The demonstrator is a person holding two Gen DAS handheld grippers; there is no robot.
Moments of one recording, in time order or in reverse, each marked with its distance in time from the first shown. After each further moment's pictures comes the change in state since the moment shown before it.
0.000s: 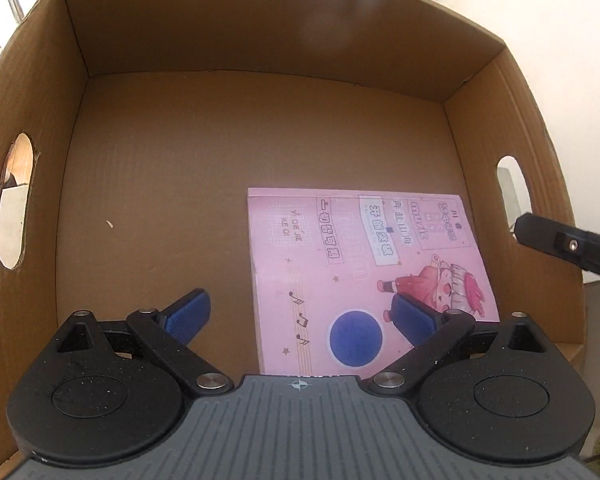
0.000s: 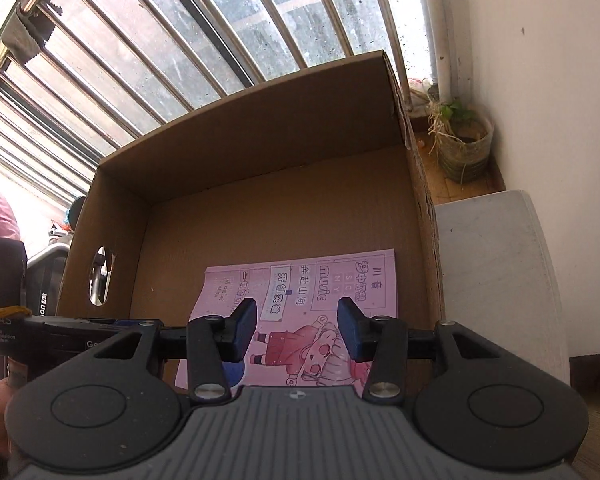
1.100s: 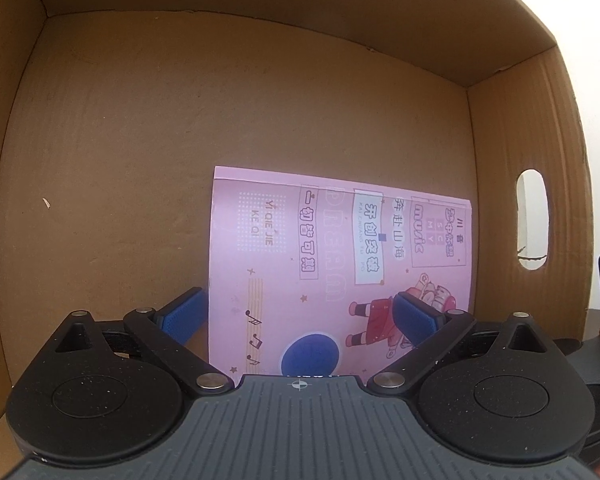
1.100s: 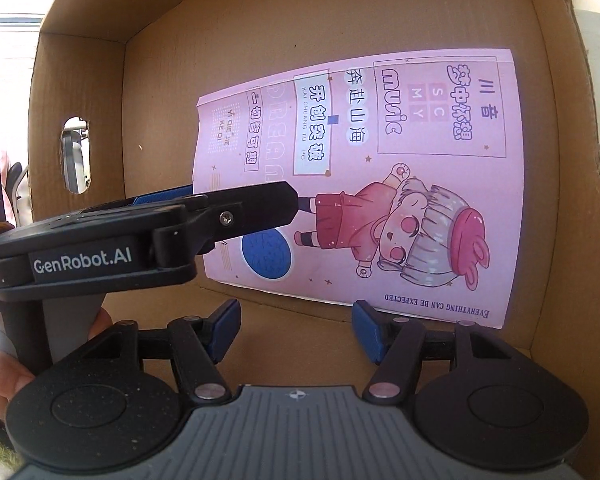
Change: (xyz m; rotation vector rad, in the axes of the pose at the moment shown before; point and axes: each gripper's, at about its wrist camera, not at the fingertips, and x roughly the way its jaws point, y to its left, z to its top) left arm 0.073 -0.020 0.029 -0.109 0.158 -0.048; right arm 0.121 0.027 -0.028 0.084 0.590 0.103
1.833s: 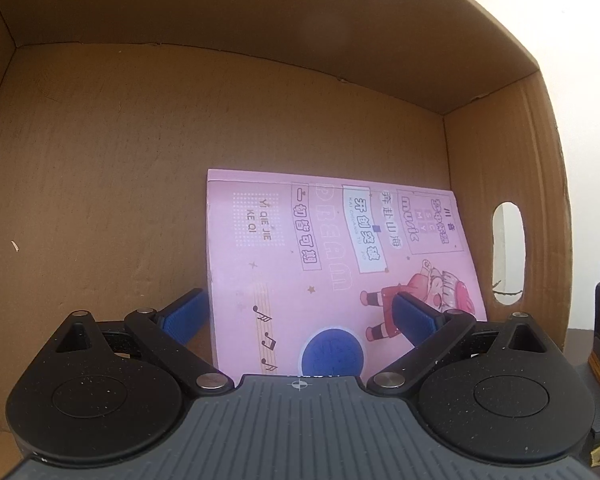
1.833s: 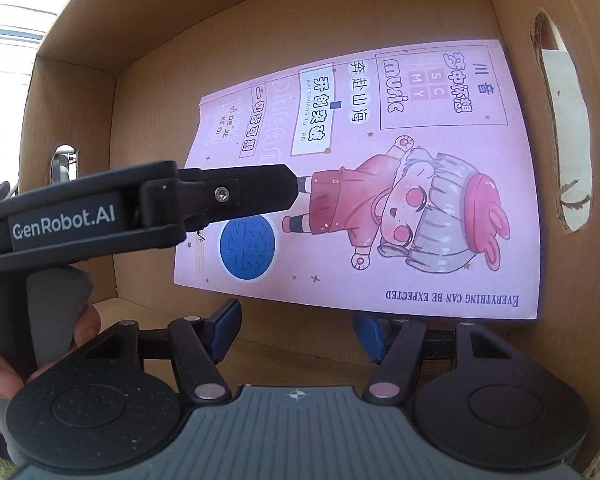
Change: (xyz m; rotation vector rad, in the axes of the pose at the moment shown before) left arm 0.021 -0.013 0.009 0.003 -0.052 -0.057; right arm 0.025 0.025 -0.023 -0.008 -0.101 -0.048
